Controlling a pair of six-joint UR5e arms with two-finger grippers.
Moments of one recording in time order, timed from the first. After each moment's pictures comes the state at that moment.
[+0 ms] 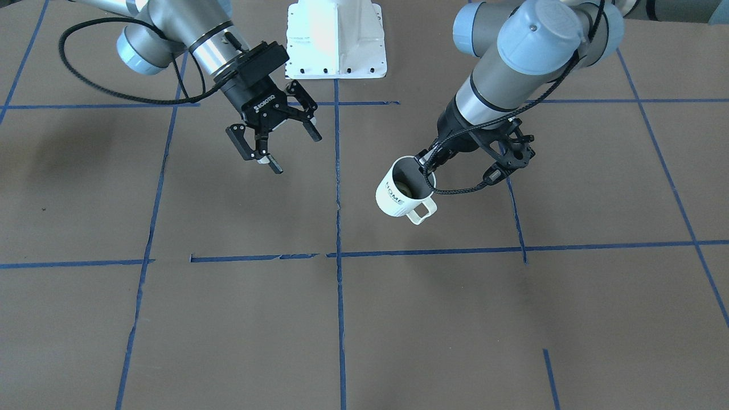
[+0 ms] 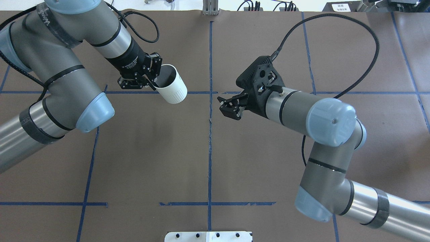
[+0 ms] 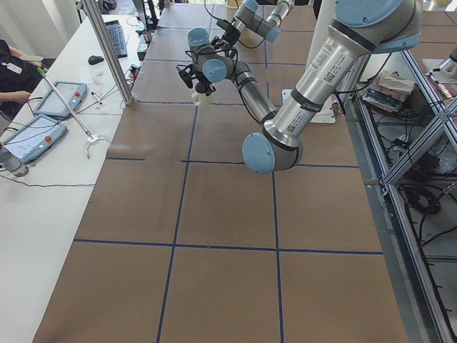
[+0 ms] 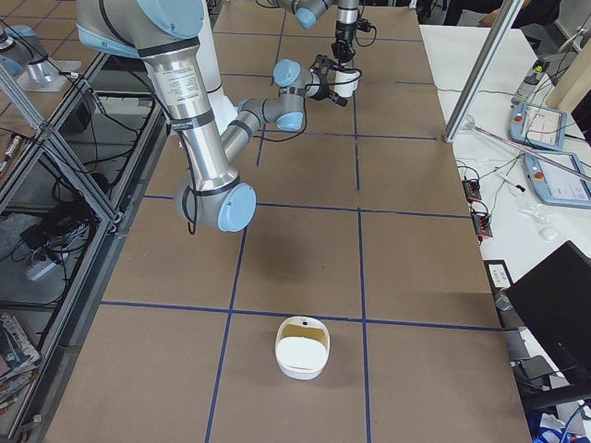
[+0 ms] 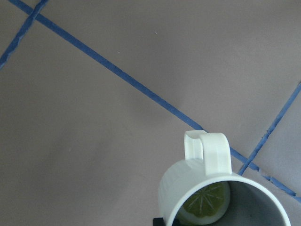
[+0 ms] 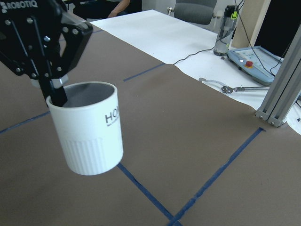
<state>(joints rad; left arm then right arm) -0.83 -2.25 -1.73 -1.59 -2.26 -1.72 0.45 -1.13 1.85 -0.79 1.36 0.46</state>
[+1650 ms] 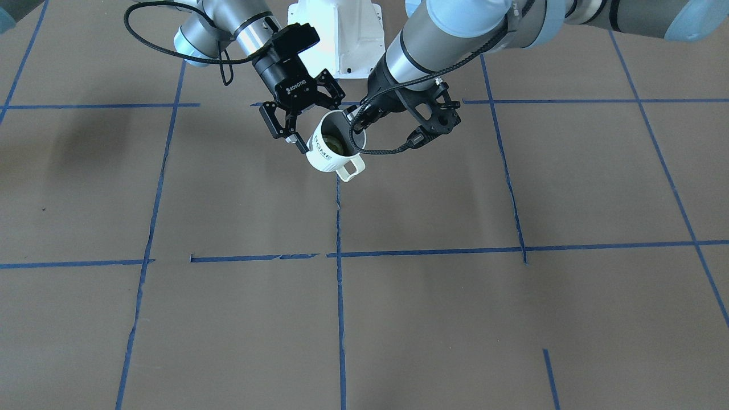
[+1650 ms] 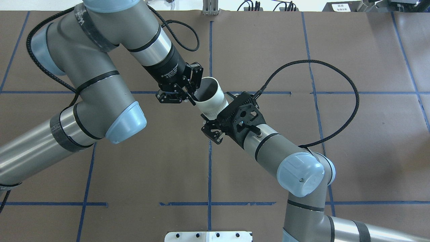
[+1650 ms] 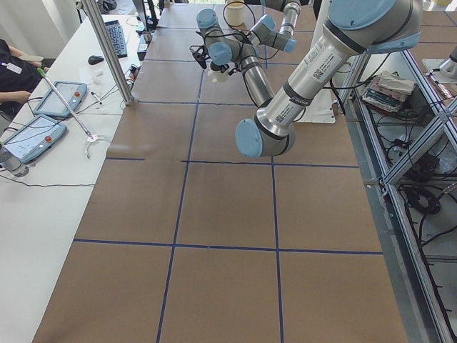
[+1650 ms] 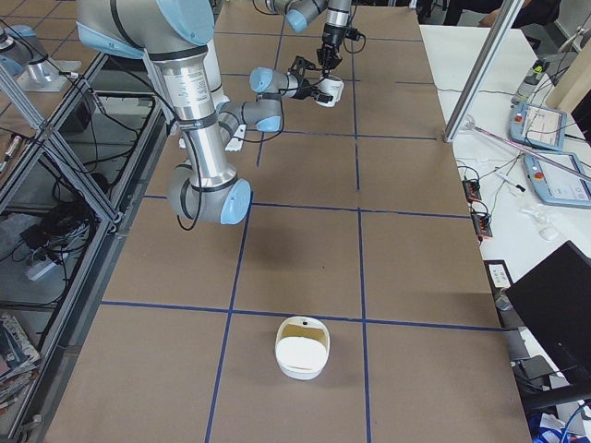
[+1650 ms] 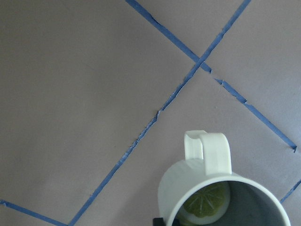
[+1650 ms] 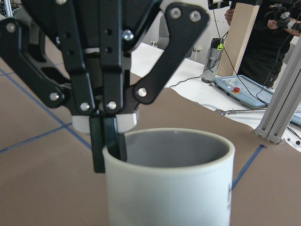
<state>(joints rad) -0.75 -2.37 -1.73 -1.60 -2.36 -1.83 0.30 -1.12 1.80 -0.69 1.09 0.45</state>
